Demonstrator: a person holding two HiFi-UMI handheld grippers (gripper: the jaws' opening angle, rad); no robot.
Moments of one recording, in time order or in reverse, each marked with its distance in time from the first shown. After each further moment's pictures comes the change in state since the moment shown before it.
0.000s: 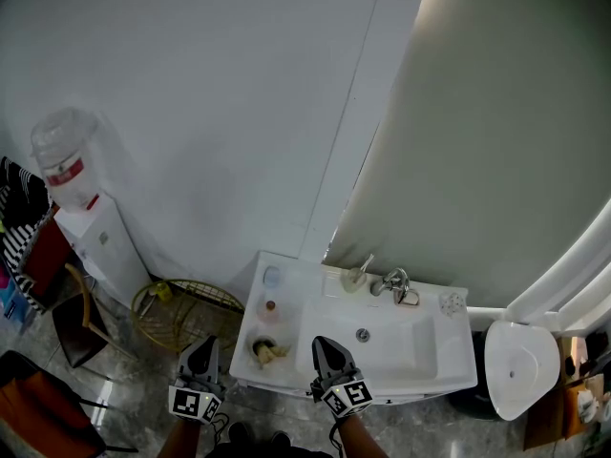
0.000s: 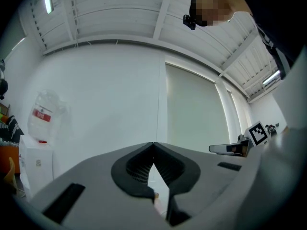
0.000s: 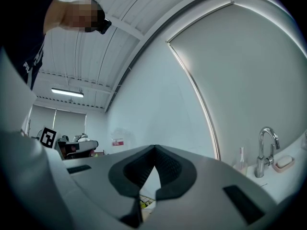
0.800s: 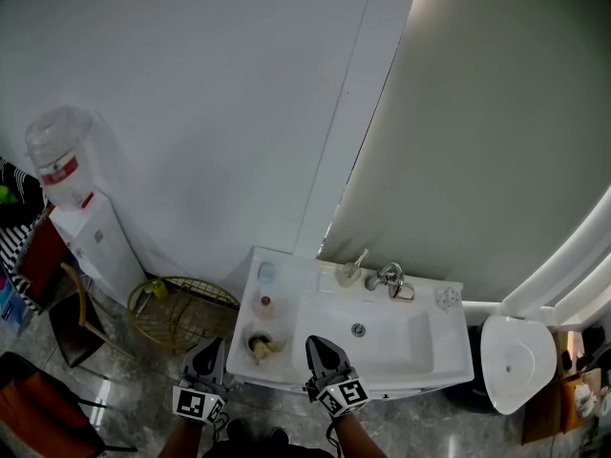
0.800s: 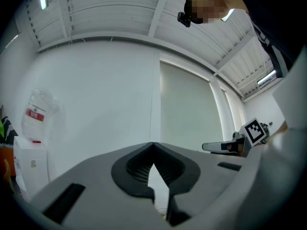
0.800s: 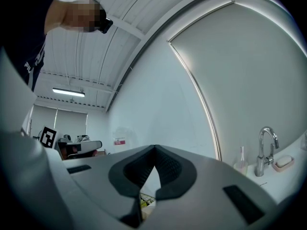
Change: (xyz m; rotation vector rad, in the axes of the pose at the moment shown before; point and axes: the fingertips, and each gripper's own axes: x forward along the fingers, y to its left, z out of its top) left arm -0.001 -0.027 -0.004 0.016 0.025 -0.061; right arm -0.010 0.011 -0.001 0.012 0.004 0.000
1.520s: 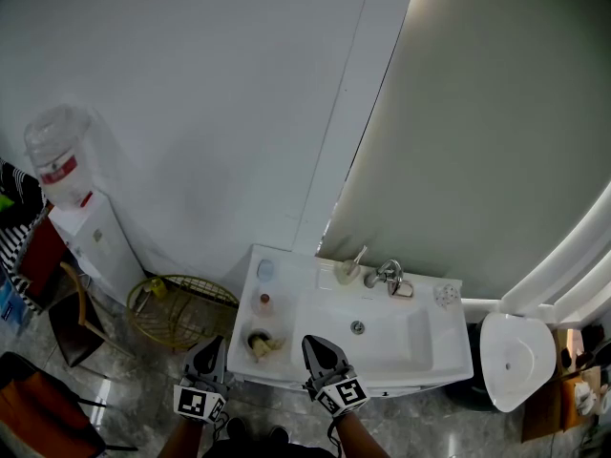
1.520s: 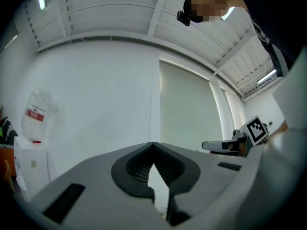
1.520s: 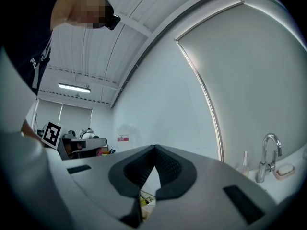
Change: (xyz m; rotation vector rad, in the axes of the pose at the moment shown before) left arm 0.002 -0.004 0.000 0.004 0.009 0.001; right arm 0.001 0.013 0.004 -0.077 0.030 0.052
